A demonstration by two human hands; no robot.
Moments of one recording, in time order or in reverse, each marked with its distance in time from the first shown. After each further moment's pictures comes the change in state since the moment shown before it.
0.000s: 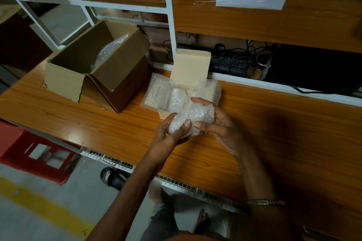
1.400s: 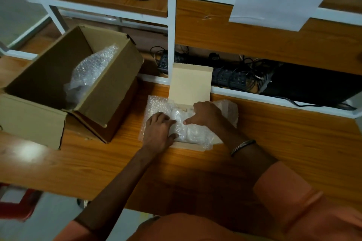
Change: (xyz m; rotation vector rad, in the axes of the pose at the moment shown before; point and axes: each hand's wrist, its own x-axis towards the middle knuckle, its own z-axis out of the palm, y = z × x) left_hand 0.207 -0.062 -0.129 1.391 -0.065 0.318; right_hand 0.235 0.042 -0.032 -1.657 0.198 0.633
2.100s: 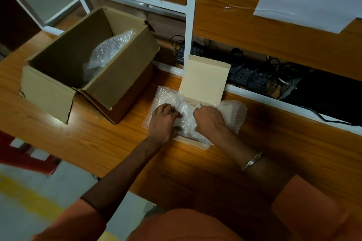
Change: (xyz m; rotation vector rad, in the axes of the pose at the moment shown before) left_hand 0.003 0.016 0.008 0.036 0.019 -0.135; right_hand -0.040 -0.008 -0.005 -0.418 0.091 -0.379
